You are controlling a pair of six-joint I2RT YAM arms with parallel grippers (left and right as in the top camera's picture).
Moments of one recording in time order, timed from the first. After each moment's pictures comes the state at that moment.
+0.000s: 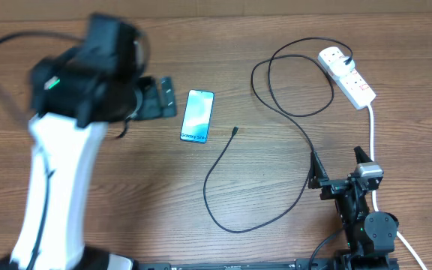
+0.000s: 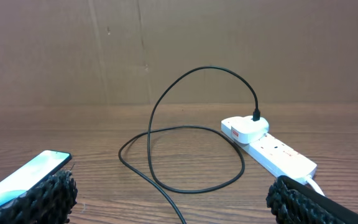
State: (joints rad) left arm -0.29 1.63 2.07 -1.63 -0.04 -0.42; right arm 0.03 0.01 0.02 -0.03 -0.08 0.06
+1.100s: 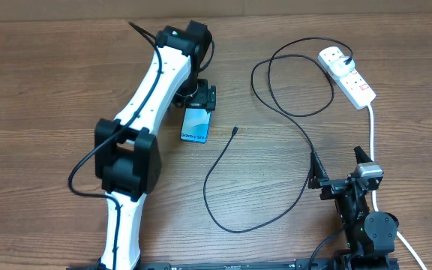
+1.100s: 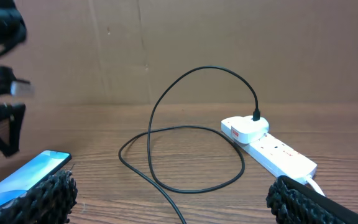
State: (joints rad) left arm -0.36 2.29 2.11 -1.44 -0.03 -0.33; right arm 0.03 0.01 0.02 -0.03 -0.08 0.06
